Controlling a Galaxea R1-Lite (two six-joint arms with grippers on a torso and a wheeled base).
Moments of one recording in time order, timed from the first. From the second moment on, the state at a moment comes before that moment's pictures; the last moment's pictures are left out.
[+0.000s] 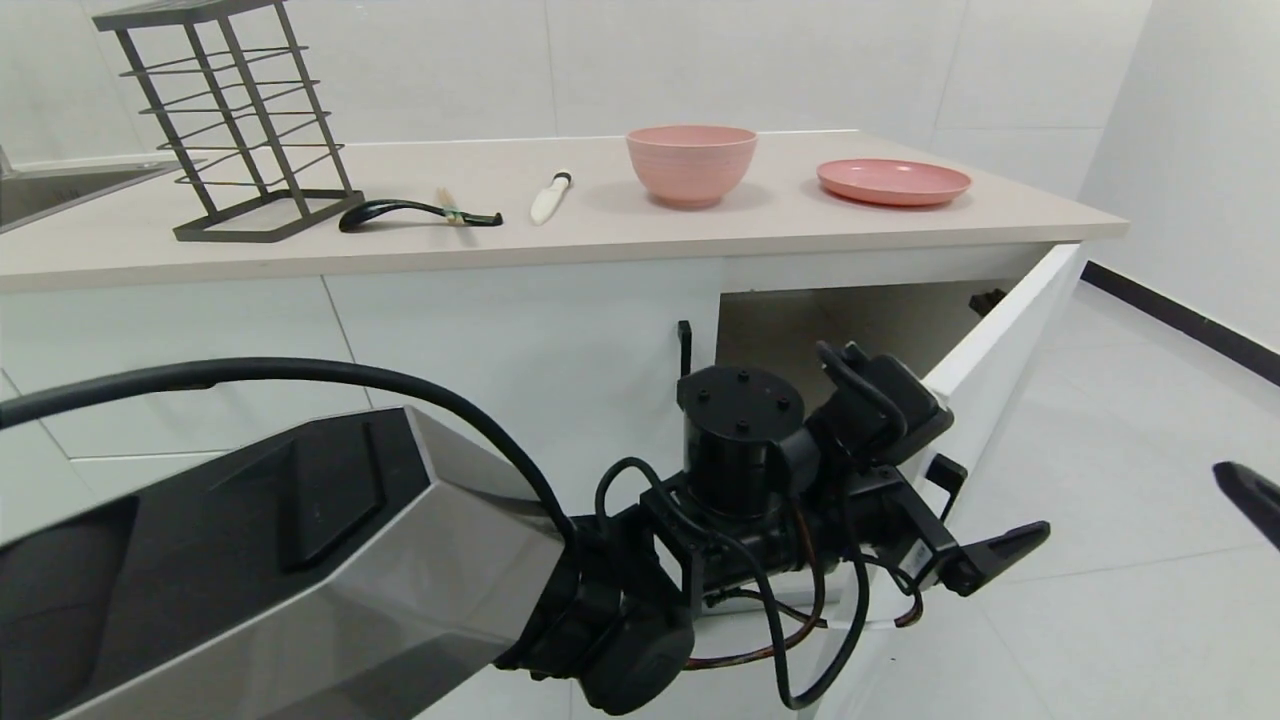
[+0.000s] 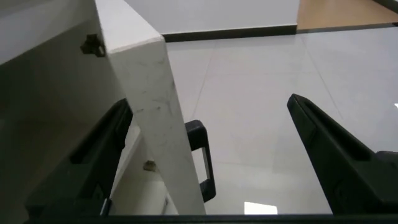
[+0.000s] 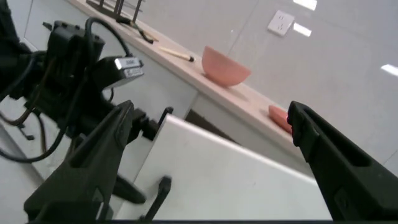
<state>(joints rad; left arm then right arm) -1.01 2.24 -1.26 -1.03 -0.33 0.15 -0.09 1.08 -0.12 -1.41 0.84 -0.19</state>
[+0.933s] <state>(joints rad) -1.21 2.38 -1.46 -1.04 -0.33 0.09 -0.12 0.99 -0.23 -1.44 0.85 -0.19</state>
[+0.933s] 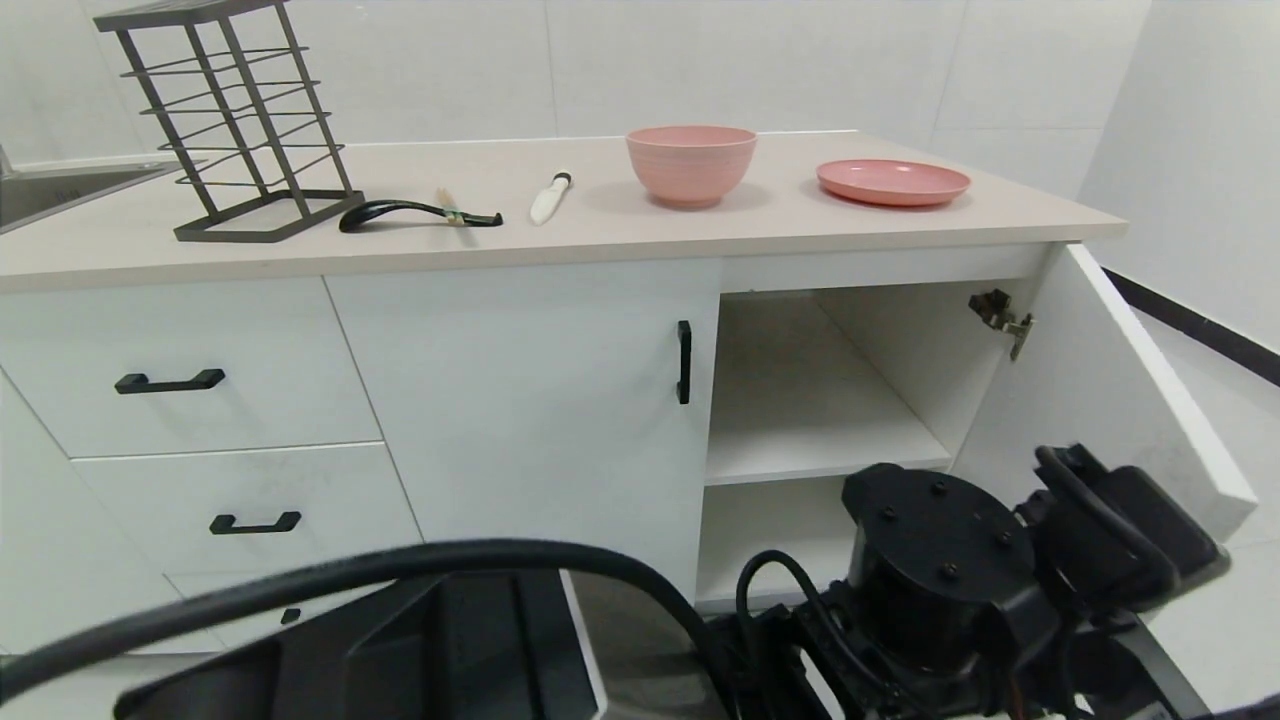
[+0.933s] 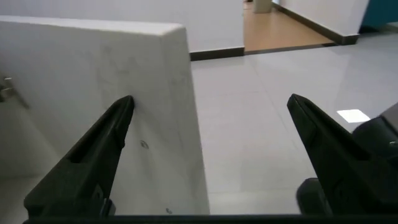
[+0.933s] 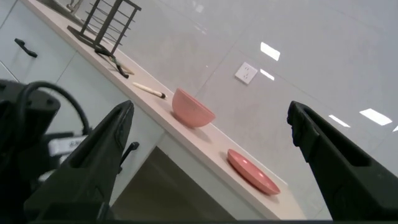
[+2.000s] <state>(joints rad) -0.97 2.05 -1.05 -1.12 -0.35 0.02 -0.11 0.84 -0.18 -1.43 0.85 -0.19</state>
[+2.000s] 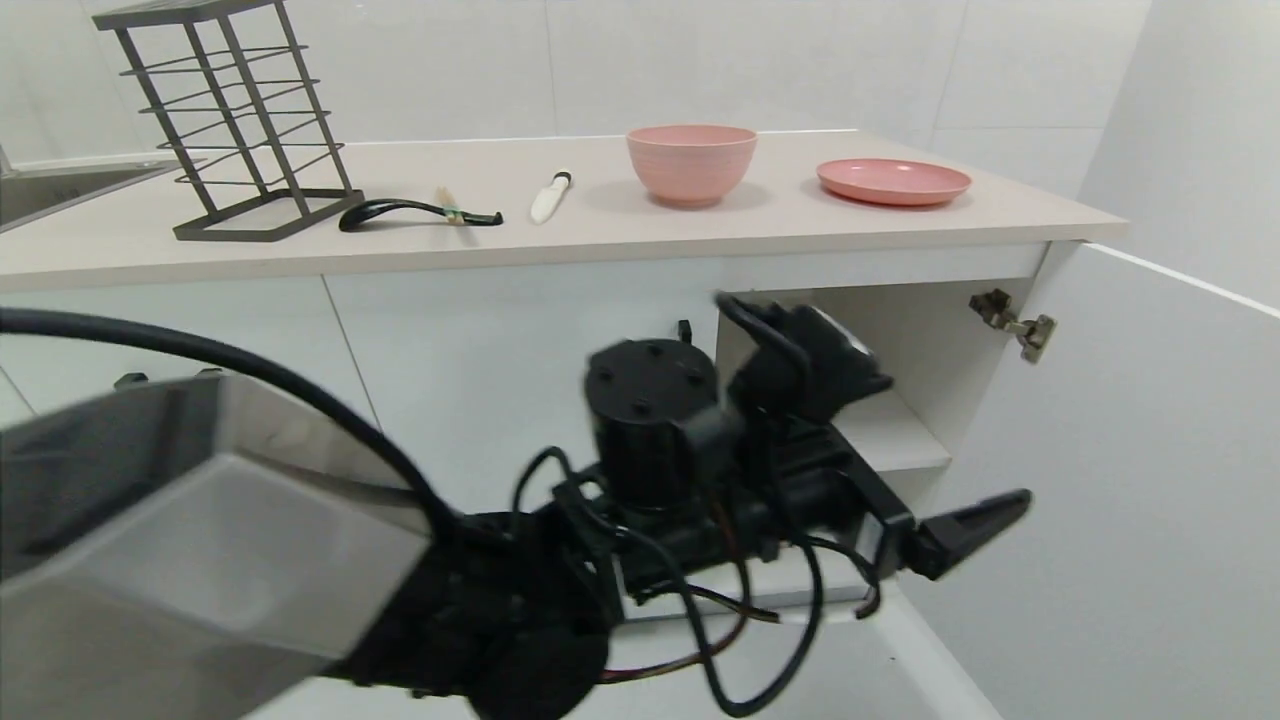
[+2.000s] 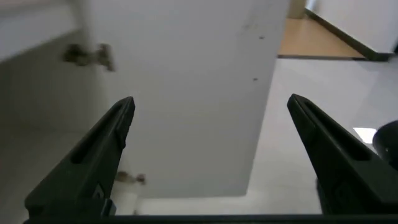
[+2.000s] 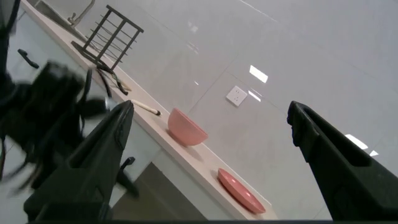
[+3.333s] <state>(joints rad) -0.04 0.12 -0.04 -0.25 -0.27 0.02 -0.01 0.31 0.00 -0.63 0.88 -0.20</state>
